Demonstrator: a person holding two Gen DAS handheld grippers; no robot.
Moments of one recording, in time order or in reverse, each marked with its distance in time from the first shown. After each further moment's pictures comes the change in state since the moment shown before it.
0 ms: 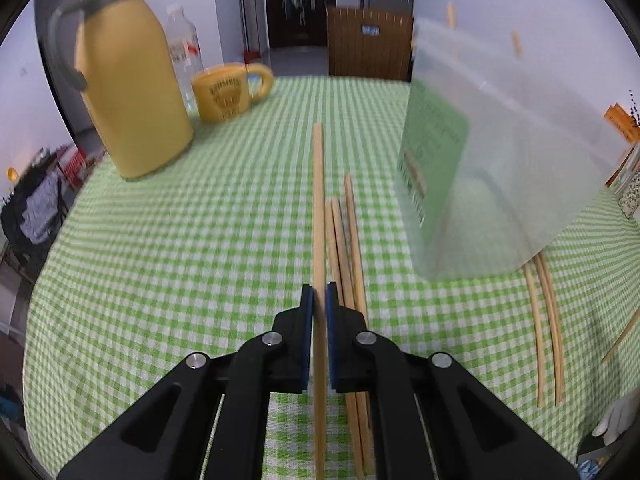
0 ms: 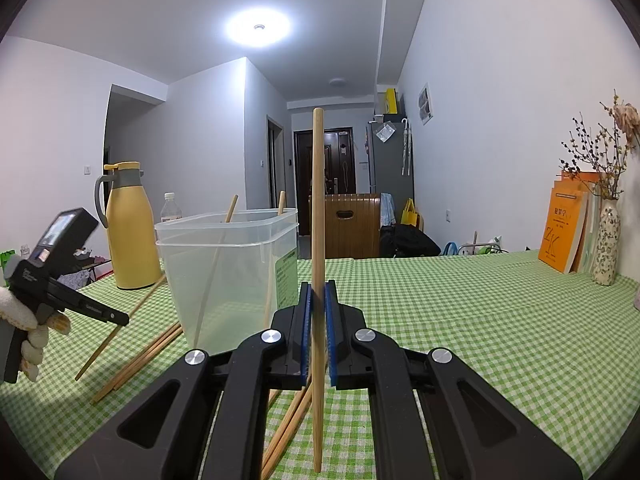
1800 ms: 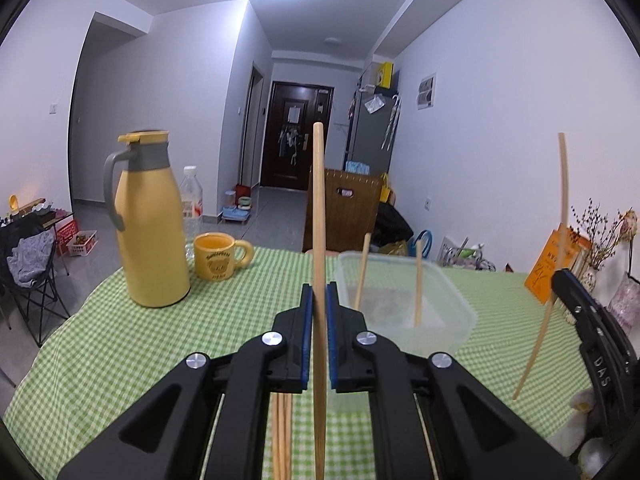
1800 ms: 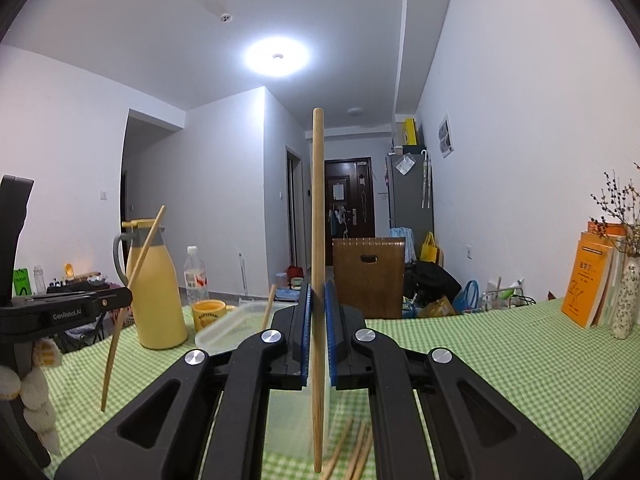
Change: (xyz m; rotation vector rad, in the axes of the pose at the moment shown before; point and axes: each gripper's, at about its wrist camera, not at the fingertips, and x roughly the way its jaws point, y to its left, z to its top) left arm -0.151 -0.029 0.026 -0.102 -0.543 -0.109; right arm 0.018 0.039 0.099 -0.011 -0.117 0.073
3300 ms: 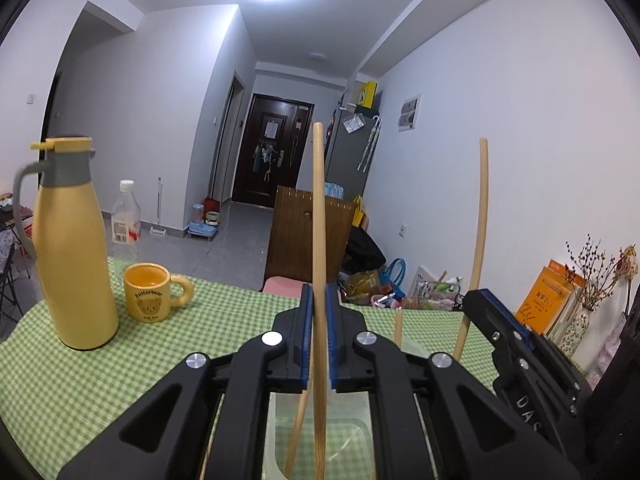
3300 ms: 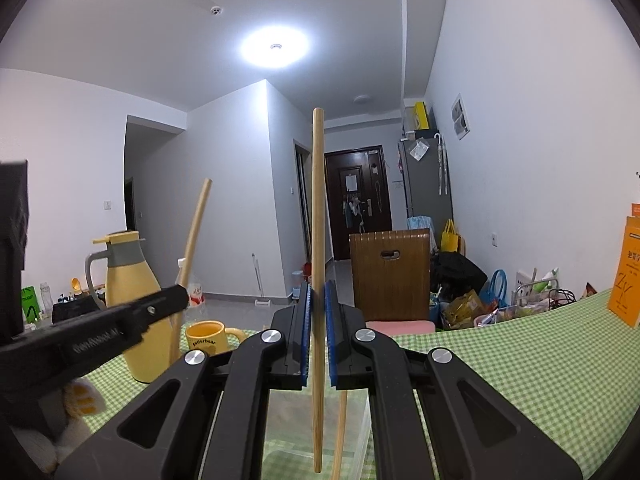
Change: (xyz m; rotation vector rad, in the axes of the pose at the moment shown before) left arm 0.121 -0.035 0.042 -0.051 -0.058 -0.114; right arm 0.121 0.004 0.001 0.058 0.050 0.060
